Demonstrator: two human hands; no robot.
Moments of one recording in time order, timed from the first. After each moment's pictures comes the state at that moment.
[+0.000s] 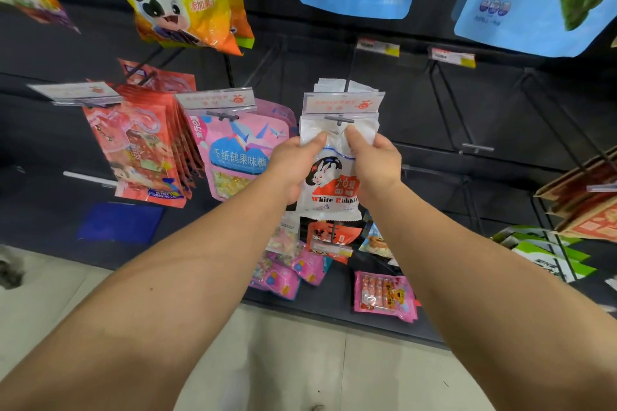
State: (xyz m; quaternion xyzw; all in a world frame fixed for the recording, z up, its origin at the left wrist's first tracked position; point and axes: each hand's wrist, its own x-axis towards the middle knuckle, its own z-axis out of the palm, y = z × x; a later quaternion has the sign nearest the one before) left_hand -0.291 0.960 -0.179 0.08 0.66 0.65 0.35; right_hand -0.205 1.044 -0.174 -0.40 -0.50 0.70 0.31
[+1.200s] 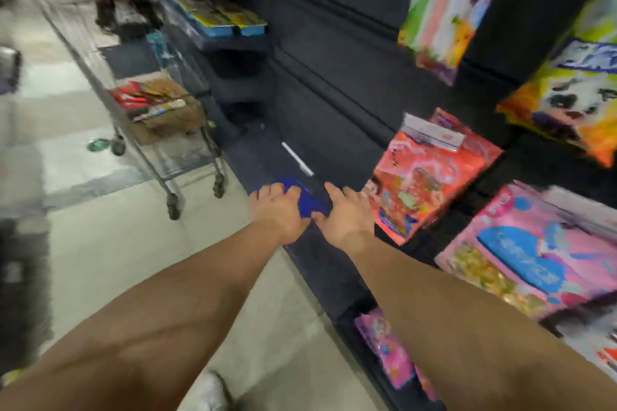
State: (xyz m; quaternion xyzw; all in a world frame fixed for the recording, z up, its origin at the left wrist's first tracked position) left_hand -0.417 0.567 -0.230 0.01 0.99 0.09 0.08; right_hand -0.414 0.705 -0.228 -0.01 -0.98 0.18 -0.07
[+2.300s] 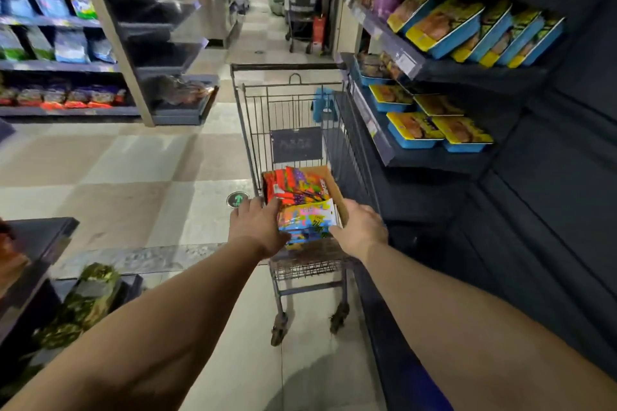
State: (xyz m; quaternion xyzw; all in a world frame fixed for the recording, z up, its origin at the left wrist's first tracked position) left_hand -0.880 0.026 -0.211 -0.27 0.96 0.09 0.03; right_hand -0.979 0.192 -0.203 0.19 -0.95 0.20 -0.13
